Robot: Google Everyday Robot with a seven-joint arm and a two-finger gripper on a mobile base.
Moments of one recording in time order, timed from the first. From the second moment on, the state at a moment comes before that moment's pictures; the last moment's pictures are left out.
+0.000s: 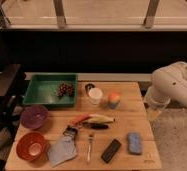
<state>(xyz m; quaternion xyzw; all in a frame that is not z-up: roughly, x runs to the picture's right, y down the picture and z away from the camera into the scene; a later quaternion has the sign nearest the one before) 0.286 0.106 0.683 -0.28 0.02 0.02 0.96</state>
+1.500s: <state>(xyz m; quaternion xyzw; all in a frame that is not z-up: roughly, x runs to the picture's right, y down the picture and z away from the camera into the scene) 0.246 0.115 0.692 -0.22 -0.11 0.03 0.97</state>
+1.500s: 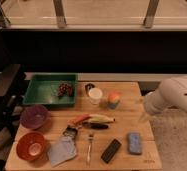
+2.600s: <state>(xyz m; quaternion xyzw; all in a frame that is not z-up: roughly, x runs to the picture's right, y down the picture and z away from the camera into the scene) 0.114 0.150 0.777 -0.24 -0.22 0.00 0.95</state>
